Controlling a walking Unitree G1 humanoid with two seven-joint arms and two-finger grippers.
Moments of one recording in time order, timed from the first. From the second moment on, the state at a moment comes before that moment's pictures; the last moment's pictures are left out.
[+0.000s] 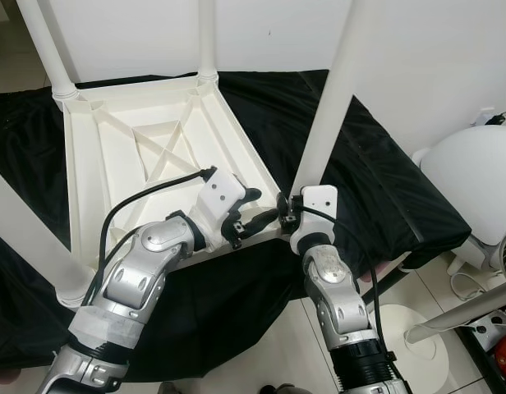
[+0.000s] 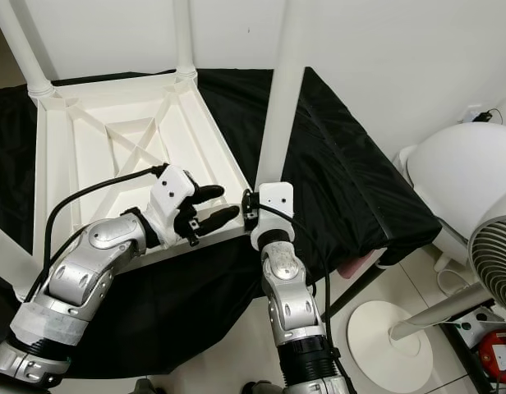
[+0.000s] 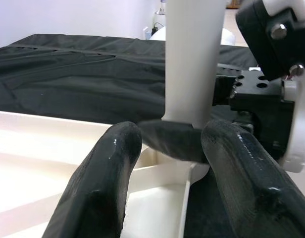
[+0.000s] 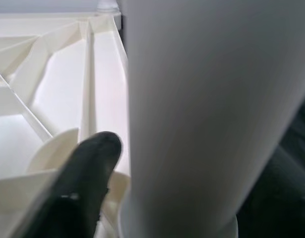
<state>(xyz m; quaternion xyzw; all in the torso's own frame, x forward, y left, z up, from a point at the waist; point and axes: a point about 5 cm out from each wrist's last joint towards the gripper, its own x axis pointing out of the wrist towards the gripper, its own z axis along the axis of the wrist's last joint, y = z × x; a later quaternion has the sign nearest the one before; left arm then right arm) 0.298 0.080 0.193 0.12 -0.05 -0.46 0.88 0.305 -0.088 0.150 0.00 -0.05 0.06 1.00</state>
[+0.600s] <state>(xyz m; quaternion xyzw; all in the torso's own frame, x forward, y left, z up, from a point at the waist) 0.274 0.085 0.165 0.12 -0.02 -0.48 0.87 0.283 -0.130 0.142 -0.02 -0.05 0.15 0.99</state>
